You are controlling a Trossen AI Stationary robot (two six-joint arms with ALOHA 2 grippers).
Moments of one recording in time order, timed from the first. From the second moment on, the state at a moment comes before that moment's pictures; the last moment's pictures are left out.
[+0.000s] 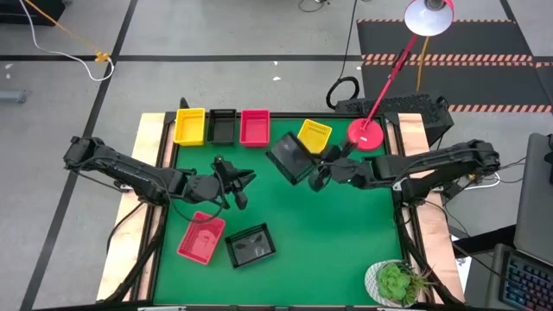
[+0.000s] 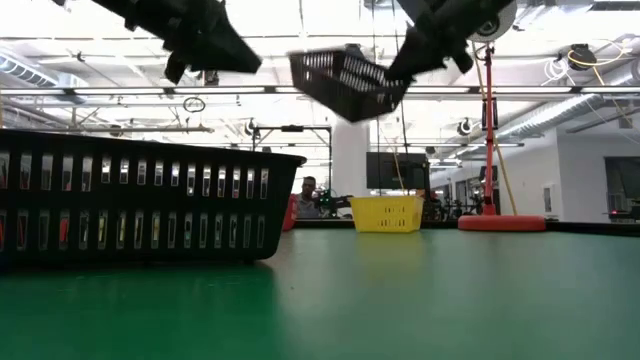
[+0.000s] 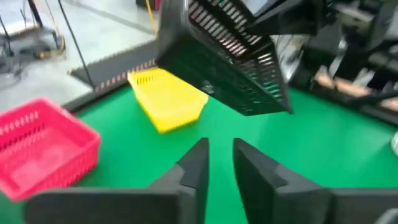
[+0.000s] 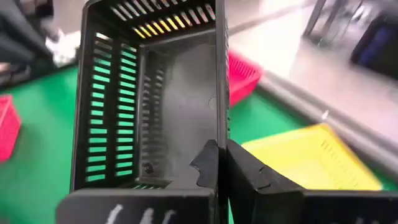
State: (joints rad) left arm -0.25 1.20 0.71 0.10 -0.68 -0.41; right arm 0.10 1.24 0.92 -0.28 0.69 0.42
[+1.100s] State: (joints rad) left arm -0.26 1.69 0.97 0.76 -0.92 0.13; right arm 0.10 1.19 0.51 0.77 0.82 -0.10
